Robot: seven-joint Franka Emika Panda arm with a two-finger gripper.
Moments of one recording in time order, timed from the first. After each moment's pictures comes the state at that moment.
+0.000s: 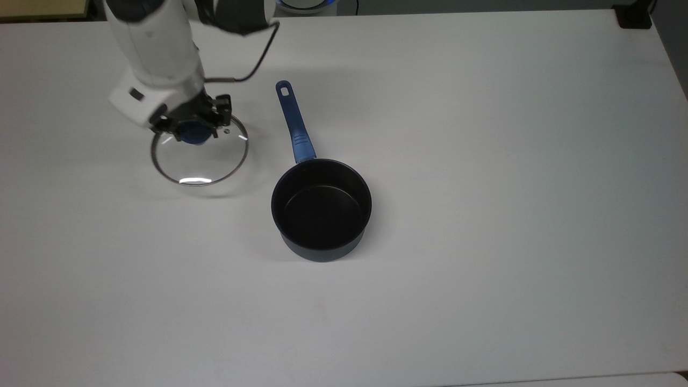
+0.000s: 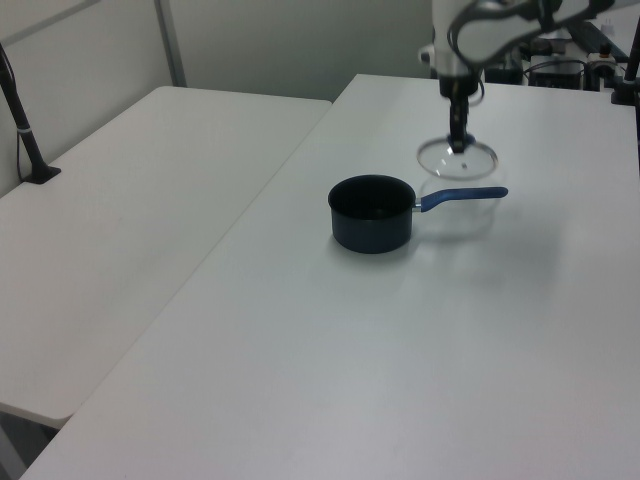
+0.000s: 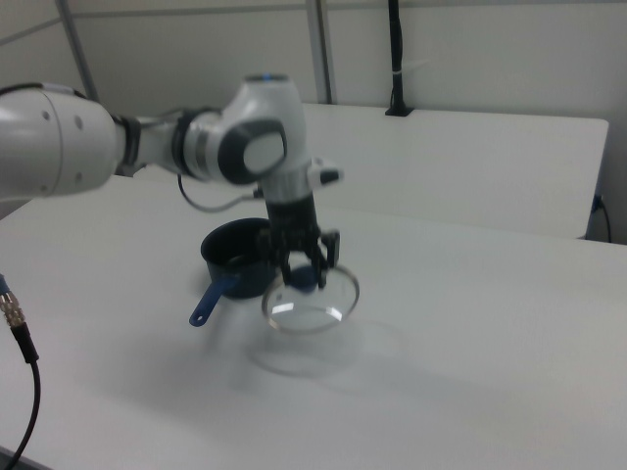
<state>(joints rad) -0.12 0.31 -0.08 -1.68 -0.08 1.94 -0.35</state>
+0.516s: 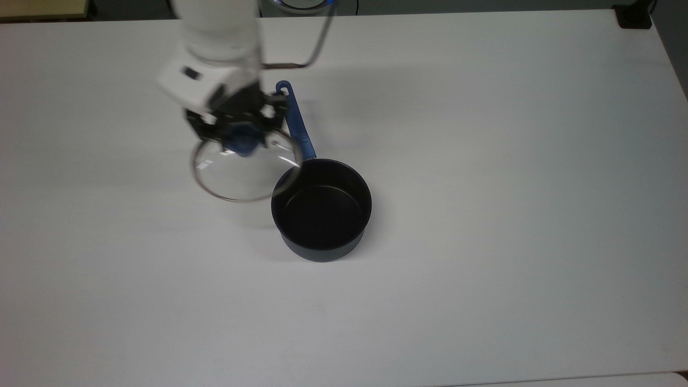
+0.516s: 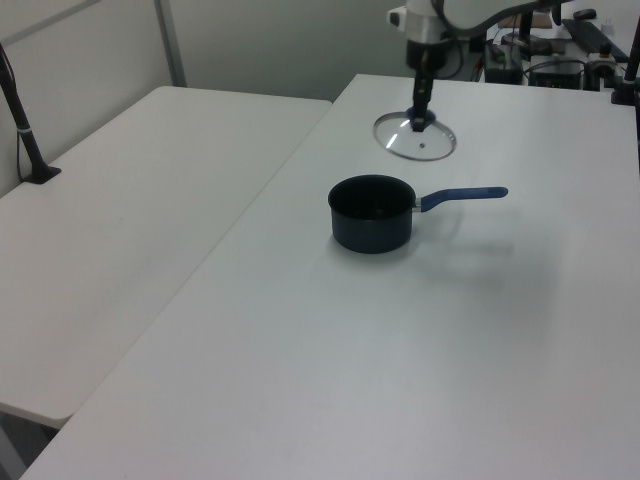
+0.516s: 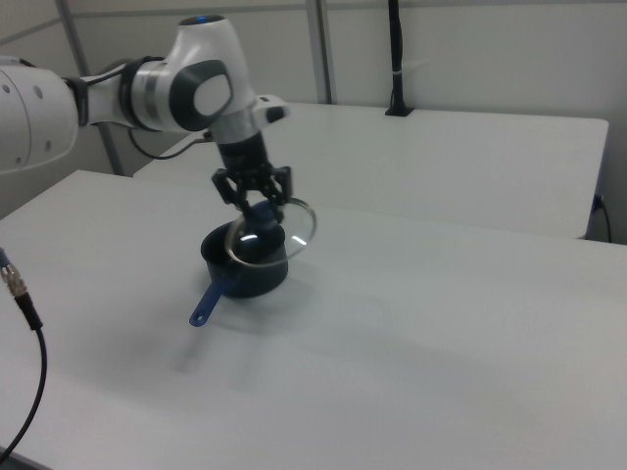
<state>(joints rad) 0.04 0.32 -0.07 -1.52 -0.06 1.93 -0.23</state>
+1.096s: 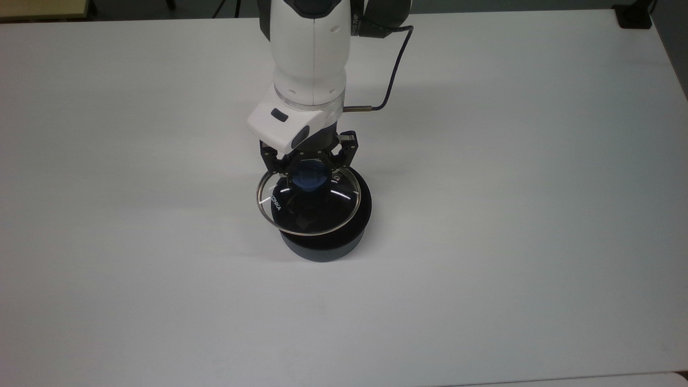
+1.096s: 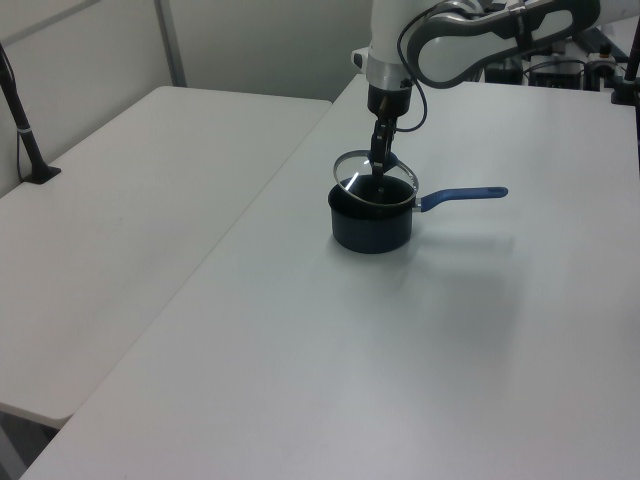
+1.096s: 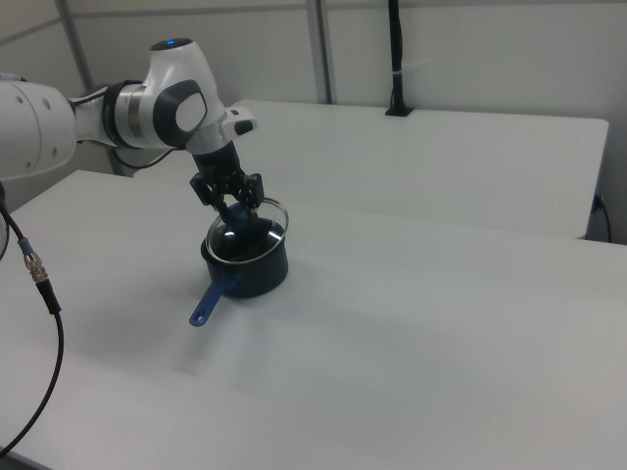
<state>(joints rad) 0.17 0.42 -0.06 -1.49 -0.06 2.04 -0.04</state>
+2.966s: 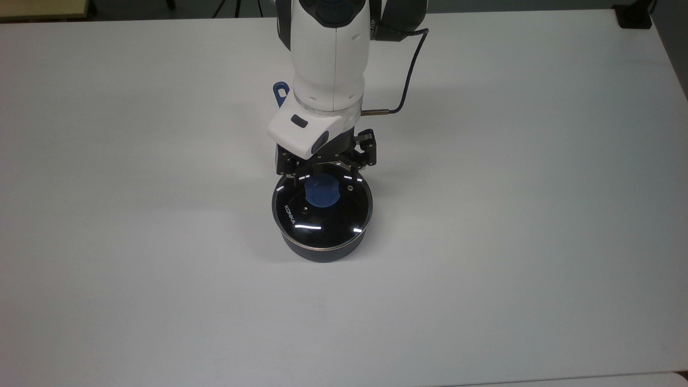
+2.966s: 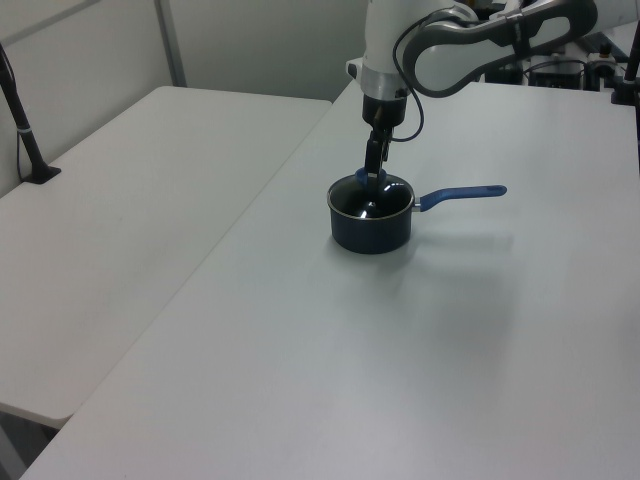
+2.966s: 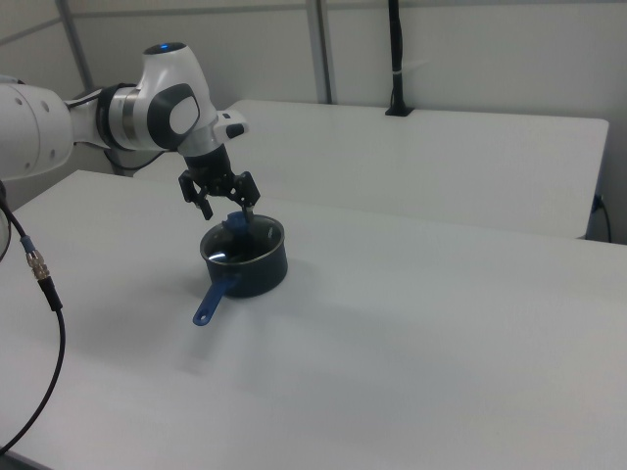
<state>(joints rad) 0.20 0.44 -0.07 -1.48 -0.03 2.04 -0.02</state>
